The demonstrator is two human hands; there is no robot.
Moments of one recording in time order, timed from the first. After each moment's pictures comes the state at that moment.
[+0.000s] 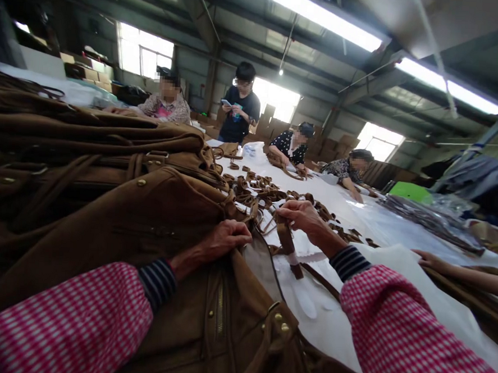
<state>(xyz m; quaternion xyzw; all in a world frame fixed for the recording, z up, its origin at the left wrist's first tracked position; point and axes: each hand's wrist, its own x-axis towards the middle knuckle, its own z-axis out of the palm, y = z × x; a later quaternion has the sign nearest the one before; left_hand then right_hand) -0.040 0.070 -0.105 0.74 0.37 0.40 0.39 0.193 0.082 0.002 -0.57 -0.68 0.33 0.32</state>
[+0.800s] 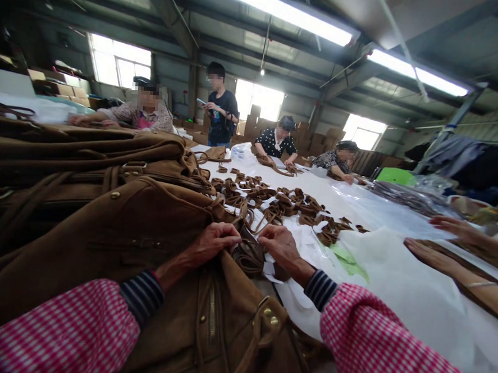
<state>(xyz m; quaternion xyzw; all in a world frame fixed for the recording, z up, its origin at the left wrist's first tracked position) -0.044 0.067 -0.098 0.76 0.38 0.38 0.36 0.185 0.058 -0.087 -0.55 -0.70 0.28 0.34</state>
